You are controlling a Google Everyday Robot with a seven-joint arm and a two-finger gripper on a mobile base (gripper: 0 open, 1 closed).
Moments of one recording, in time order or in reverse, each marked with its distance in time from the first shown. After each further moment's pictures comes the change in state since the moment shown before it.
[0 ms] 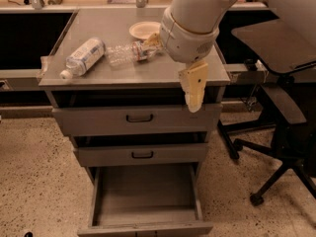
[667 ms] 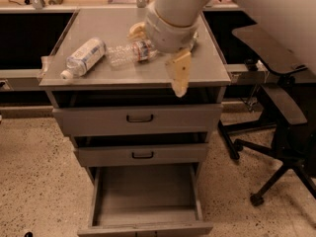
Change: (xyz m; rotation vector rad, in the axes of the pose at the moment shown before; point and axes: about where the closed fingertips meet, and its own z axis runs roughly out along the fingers) arm 0.006 -0.049 0.018 0.055 0.011 -0.125
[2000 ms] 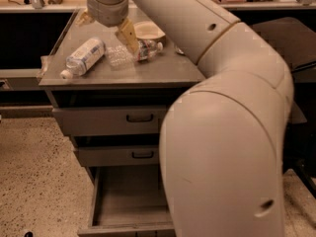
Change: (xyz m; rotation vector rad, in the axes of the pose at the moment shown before) arm 0.004 -0.179 0.081 0.006 0.080 -0.430
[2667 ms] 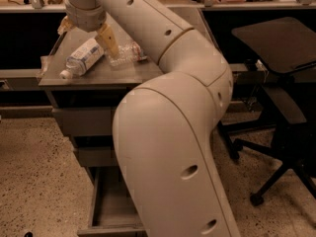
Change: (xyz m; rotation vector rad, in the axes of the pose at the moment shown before) arm -0.022 -0.054 0.042 -0.020 -0.079 -0.034
